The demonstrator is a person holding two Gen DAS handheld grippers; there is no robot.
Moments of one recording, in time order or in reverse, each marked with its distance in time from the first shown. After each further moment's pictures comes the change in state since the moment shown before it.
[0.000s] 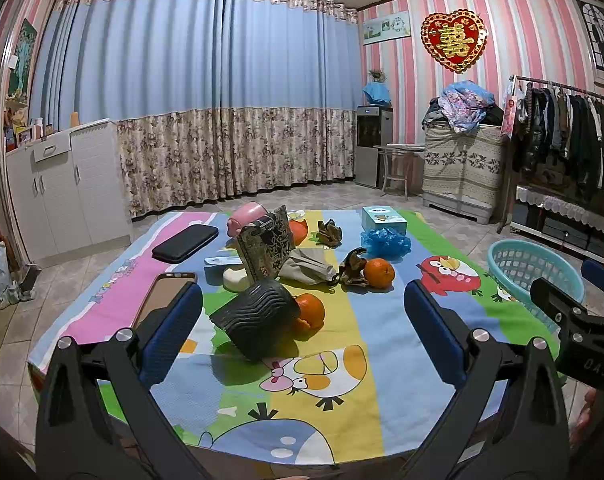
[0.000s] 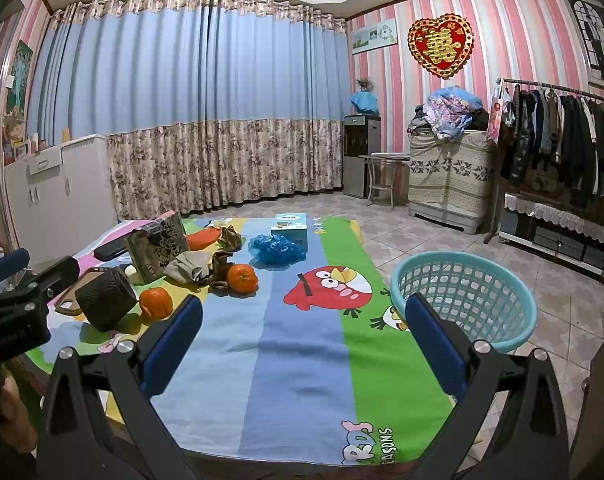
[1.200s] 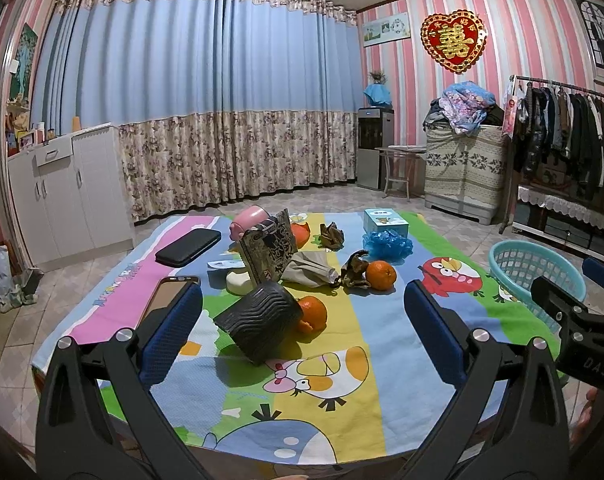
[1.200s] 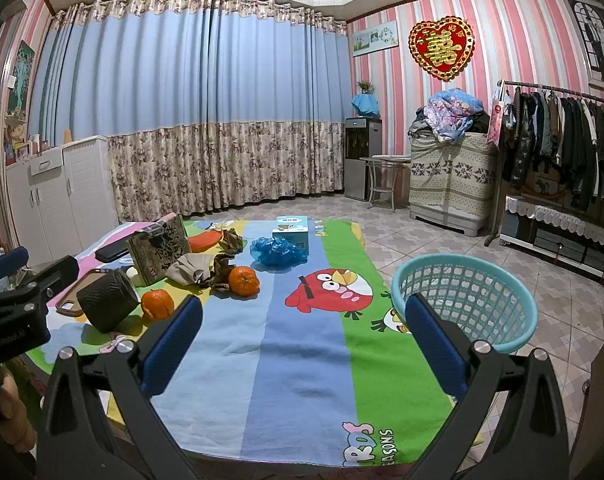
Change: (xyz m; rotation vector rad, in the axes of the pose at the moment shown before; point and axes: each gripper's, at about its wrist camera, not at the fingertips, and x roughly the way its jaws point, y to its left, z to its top) left arm 0.002 0.005 0.002 0.000 0.001 0.004; right arm 0.000 0.003 0.002 0.000 -0.009 0.002
